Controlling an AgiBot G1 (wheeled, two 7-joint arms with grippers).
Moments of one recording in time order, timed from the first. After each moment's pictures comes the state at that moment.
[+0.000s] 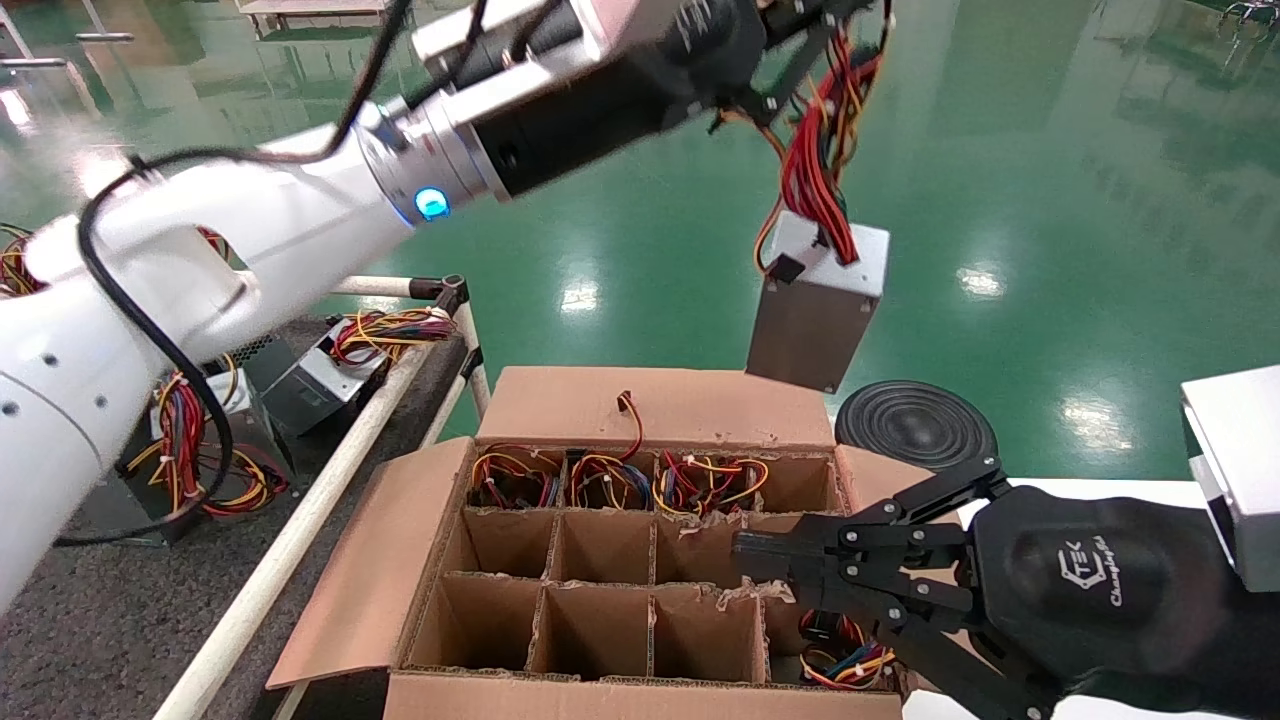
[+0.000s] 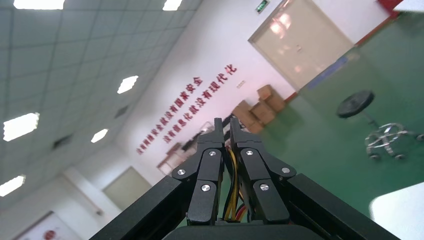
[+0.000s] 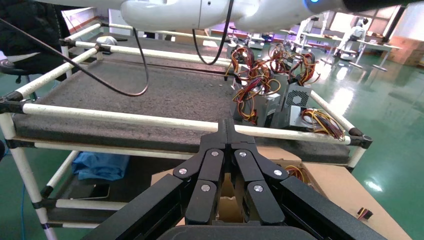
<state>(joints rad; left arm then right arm) -1.80 1.33 1.04 -0.36 0.20 1.17 0.92 1.07 -0.61 -0.28 1.28 -0.73 -1.50 0.19</state>
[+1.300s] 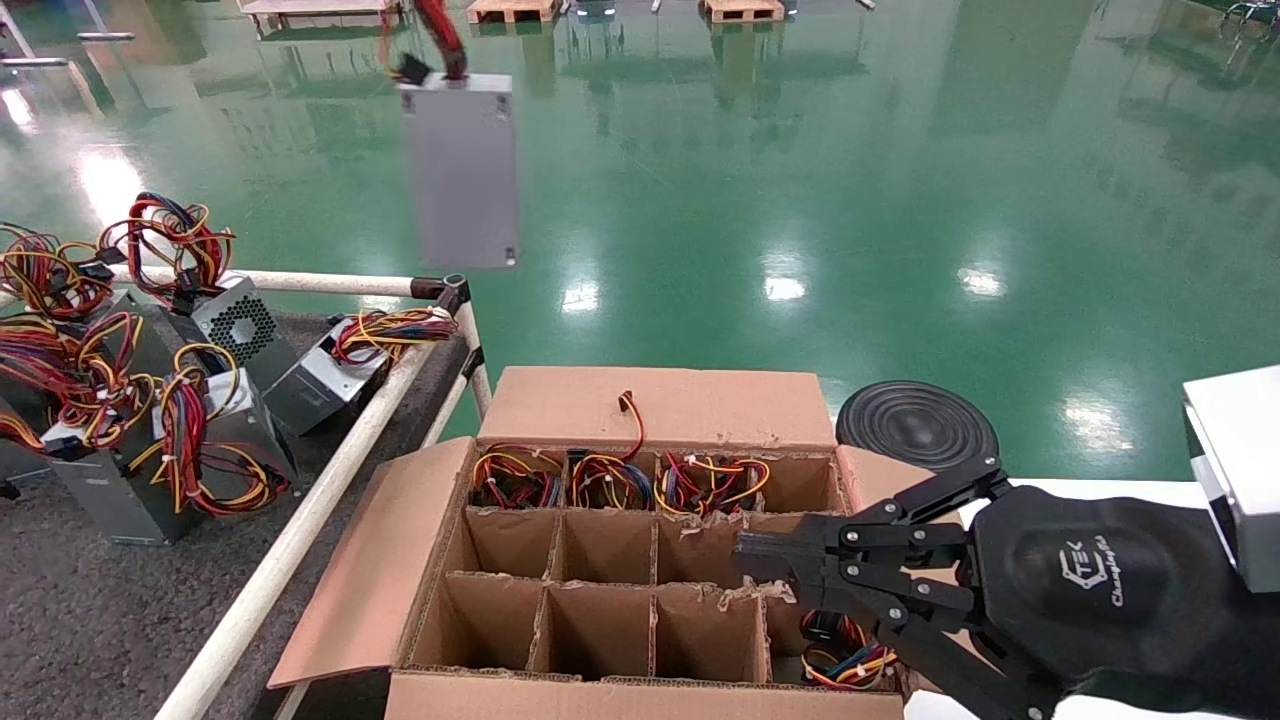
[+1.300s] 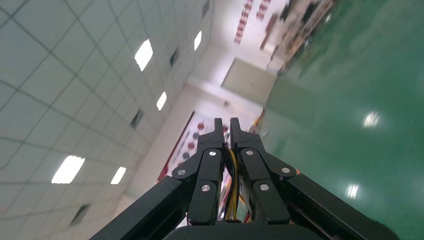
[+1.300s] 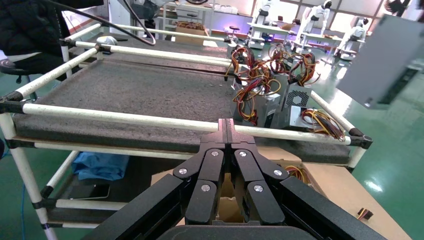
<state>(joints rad) -2.09 1.12 1.08 -0.12 0.38 1.00 1.10 1.07 -0.61 -0.28 1.28 -0.73 -1.50 0.19</state>
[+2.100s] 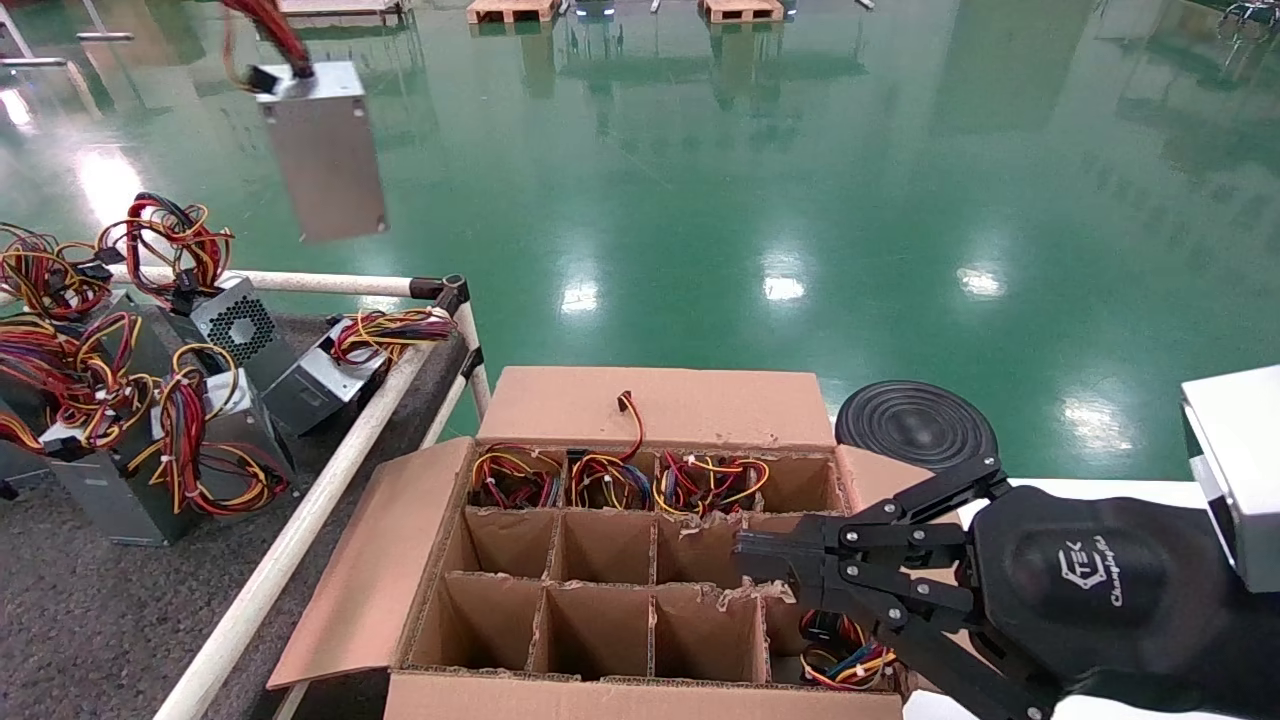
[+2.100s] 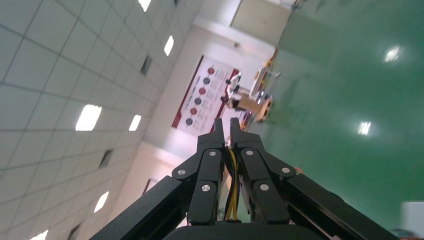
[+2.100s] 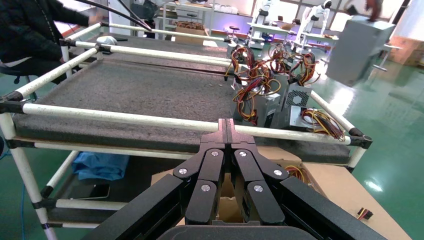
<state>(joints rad) -2.17 1.00 1.15 -0.04 0.47 0.95 1.06 1.07 -0.61 -0.28 1.28 -0.73 -1.50 0.19</state>
